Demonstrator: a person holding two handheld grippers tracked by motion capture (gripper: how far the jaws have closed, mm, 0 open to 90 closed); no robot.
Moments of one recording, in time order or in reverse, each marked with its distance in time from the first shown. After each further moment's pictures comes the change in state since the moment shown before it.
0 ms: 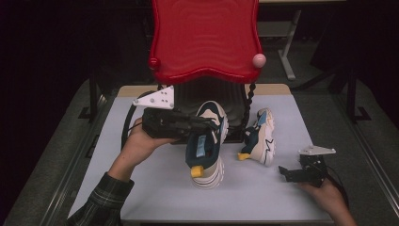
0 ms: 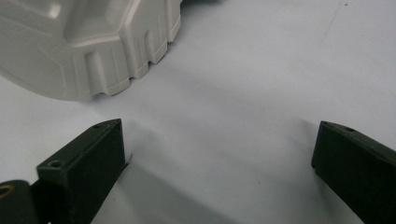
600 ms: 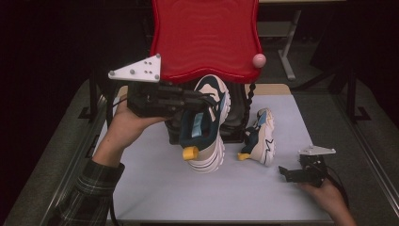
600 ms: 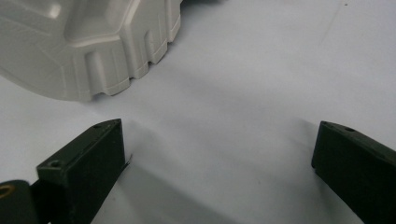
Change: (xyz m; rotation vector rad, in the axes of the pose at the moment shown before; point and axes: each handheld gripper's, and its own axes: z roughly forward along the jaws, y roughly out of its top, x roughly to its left) left arm -0.003 0.064 -0.038 -0.062 0.036 0.098; right arm 0.000 0.000 0.000 0.001 -0.002 0.001
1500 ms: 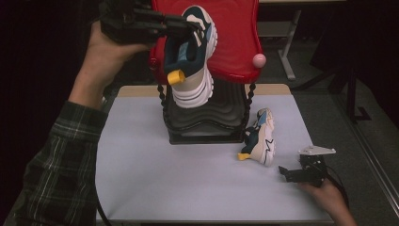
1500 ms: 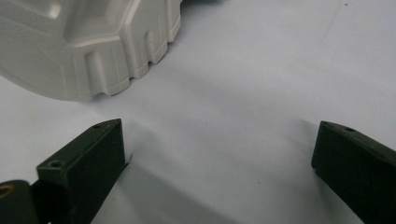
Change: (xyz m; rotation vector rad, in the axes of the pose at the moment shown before) left arm 0.075 0.092 -0.044 0.001 0.163 0.126; right arm 0.000 0.000 0.000 0.000 0.002 0.003
